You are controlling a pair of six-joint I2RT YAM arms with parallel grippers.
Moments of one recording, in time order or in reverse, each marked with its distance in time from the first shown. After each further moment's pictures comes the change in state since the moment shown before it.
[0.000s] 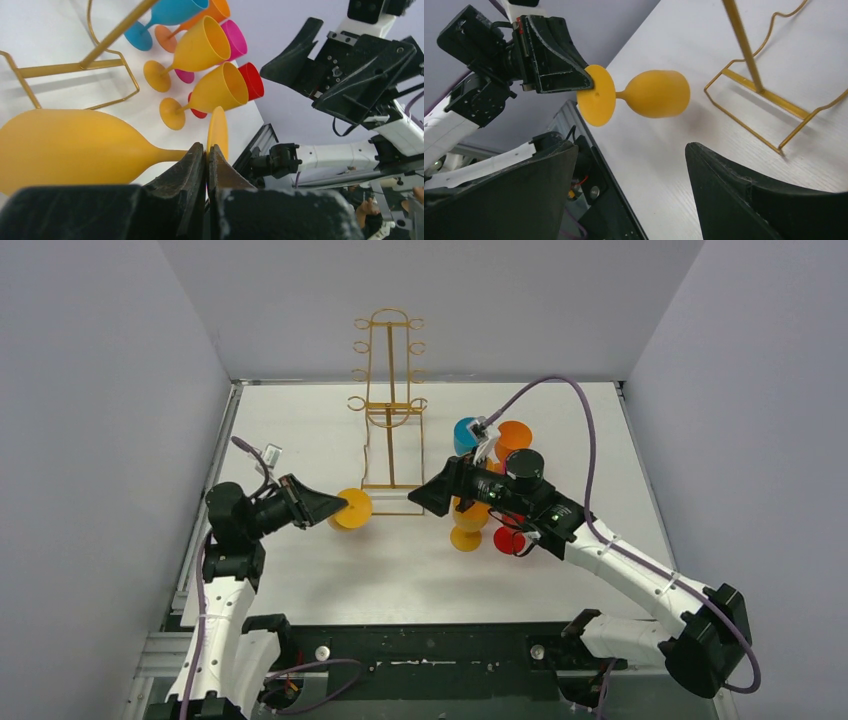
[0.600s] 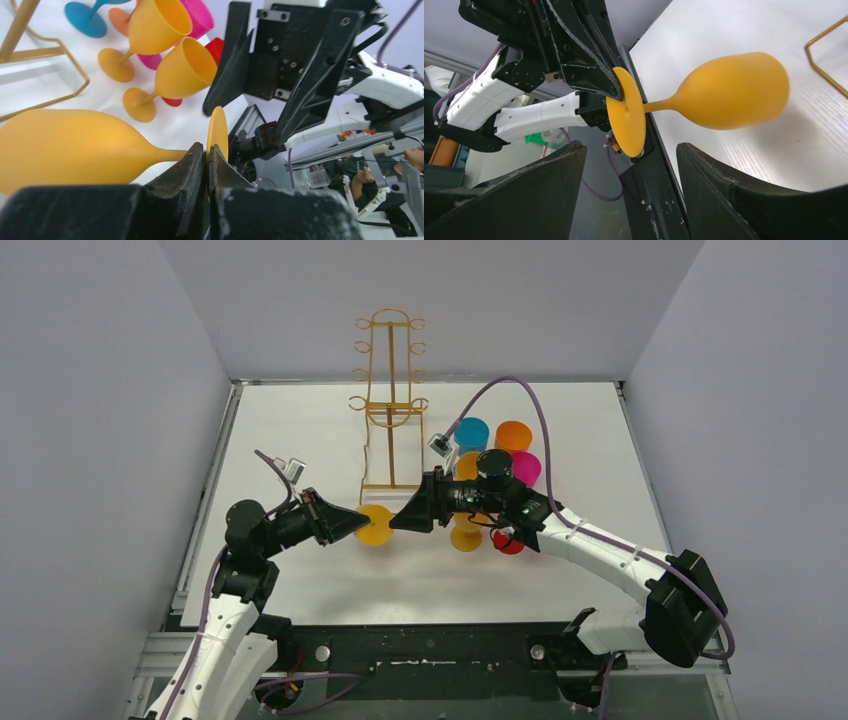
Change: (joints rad) left arm -0.286 -0.132 -0.085 0.036 -0.164 -0.030; right arm 0.030 0.171 0.017 0.091 -0.336 0.109
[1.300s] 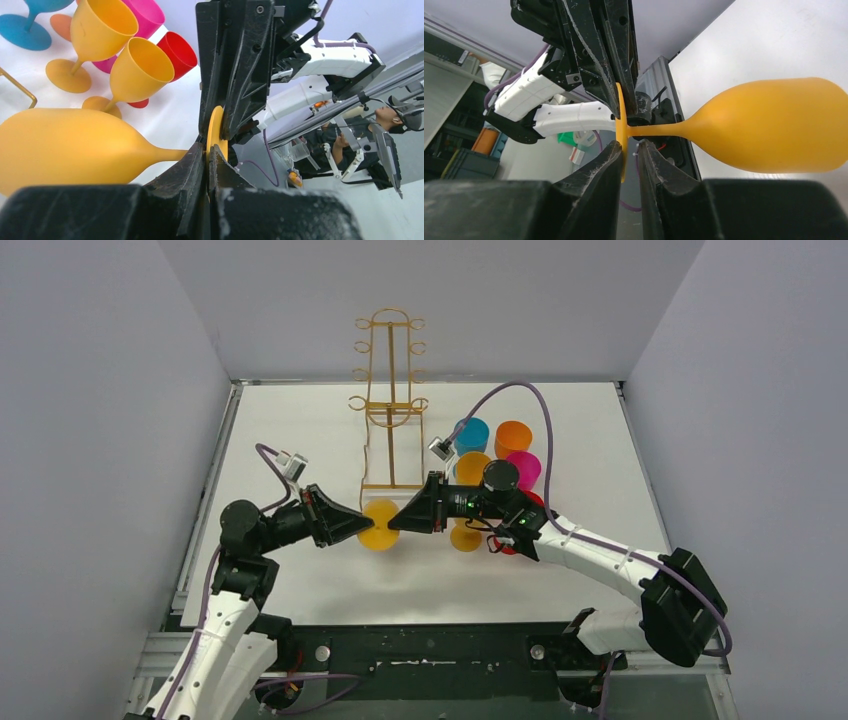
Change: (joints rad) left arm -0.017 0.025 0.027 0.171 0.148 -0.093; right arm 0.037 0.011 -0.092 0.313 -0.051 0.162
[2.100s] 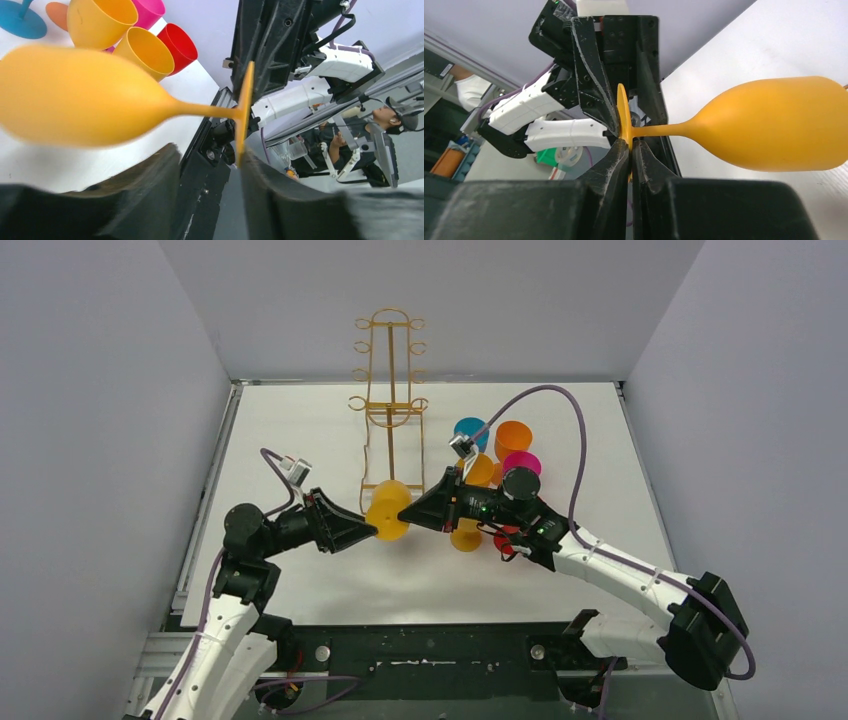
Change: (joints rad) left arm -0.025 -0.025 -0.027 -0.008 -0.022 -0.003; right arm -0.003 -0.121 -0.030 -0.027 0.099 -0.043
